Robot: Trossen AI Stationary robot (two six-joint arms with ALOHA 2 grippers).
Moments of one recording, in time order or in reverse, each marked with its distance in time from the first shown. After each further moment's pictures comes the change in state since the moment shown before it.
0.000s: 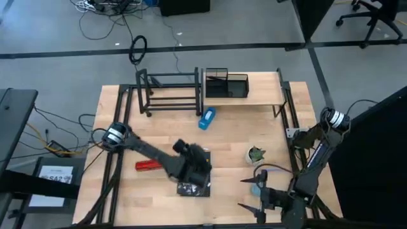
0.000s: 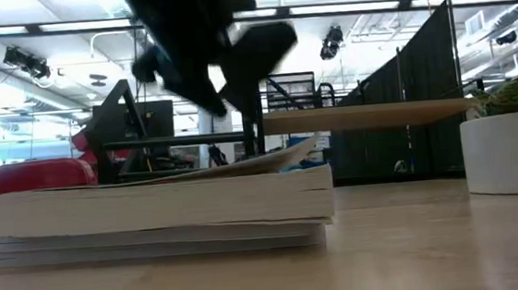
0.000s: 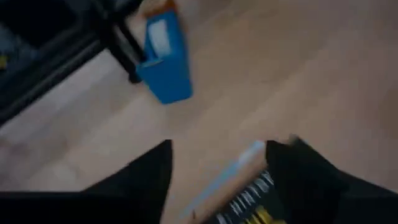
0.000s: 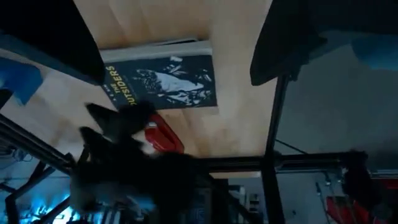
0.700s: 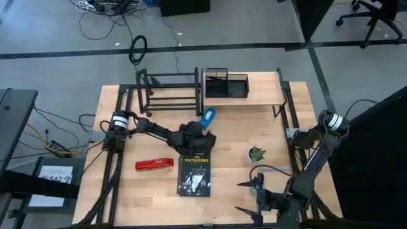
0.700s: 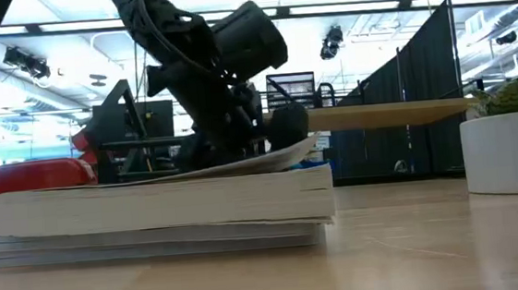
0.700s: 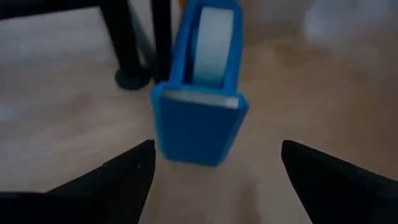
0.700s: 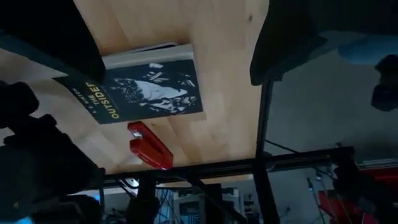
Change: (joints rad) left arm 0.296 -0.001 -0.320 0.749 0.085 0.127; right arm -0.014 0.037 0.000 0.066 -0.050 0.040
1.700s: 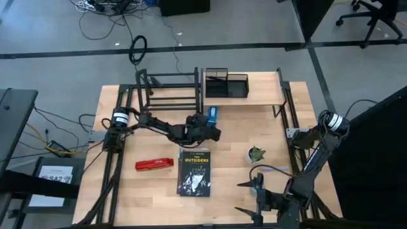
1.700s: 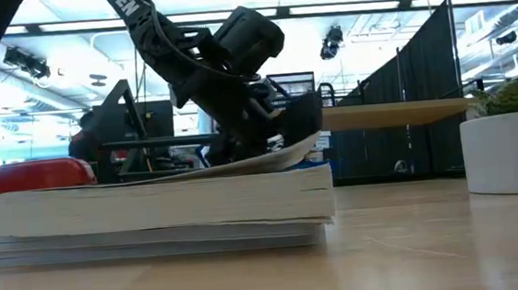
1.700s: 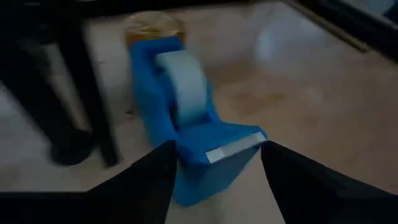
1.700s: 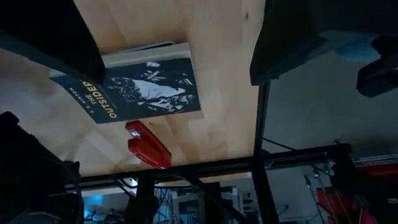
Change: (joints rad) left arm 0.087 0.000 -0.029 0.339 0.161 0.265; right arm 0.000 -0.001 0.000 0.014 -0.001 -0.002
